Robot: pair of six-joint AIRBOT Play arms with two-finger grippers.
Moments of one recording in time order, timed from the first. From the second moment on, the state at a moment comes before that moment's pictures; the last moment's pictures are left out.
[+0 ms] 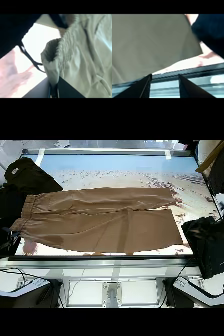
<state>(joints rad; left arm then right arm) 1.12 -1.21 0.69 0.60 -1.02 -0.88 -0.74 -1.16 0.98 -1.12 1.51 1.31</state>
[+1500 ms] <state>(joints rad) 1.12 -1.16 0.72 0.65 -1.06 -0.89 -0.78 -1.25 0.59 -0.95 1.09 1.33</state>
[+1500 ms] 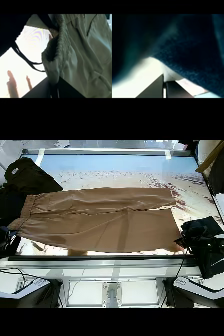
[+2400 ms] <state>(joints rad) 0.74 -1.15 1.12 1.18 -0.87 -1.37 -0.43 -1.27 1.20 -0.98 1.02 1.41</state>
